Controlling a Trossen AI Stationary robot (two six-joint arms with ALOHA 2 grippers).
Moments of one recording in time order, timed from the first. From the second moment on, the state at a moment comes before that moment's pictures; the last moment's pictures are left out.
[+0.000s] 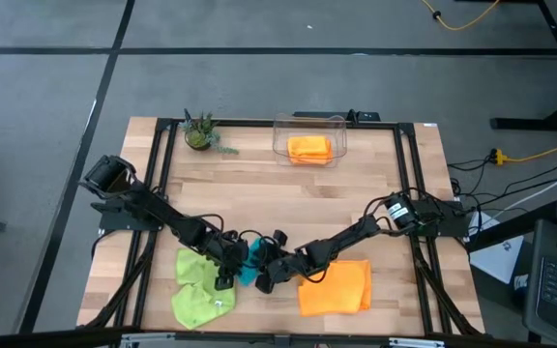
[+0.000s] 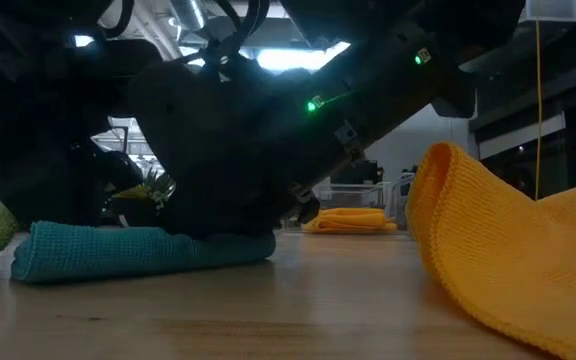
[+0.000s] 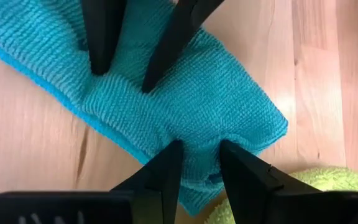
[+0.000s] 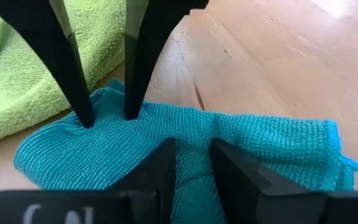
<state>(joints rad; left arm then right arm) -0.47 1.66 0.74 -0.10 0.02 -0.60 0.41 2.29 1.40 0.20 0.49 0.54</state>
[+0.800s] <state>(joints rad) -0.47 1.60 0.73 -0.12 0.00 -0.59 0.38 2.25 1.37 0.11 0.65 0.47</state>
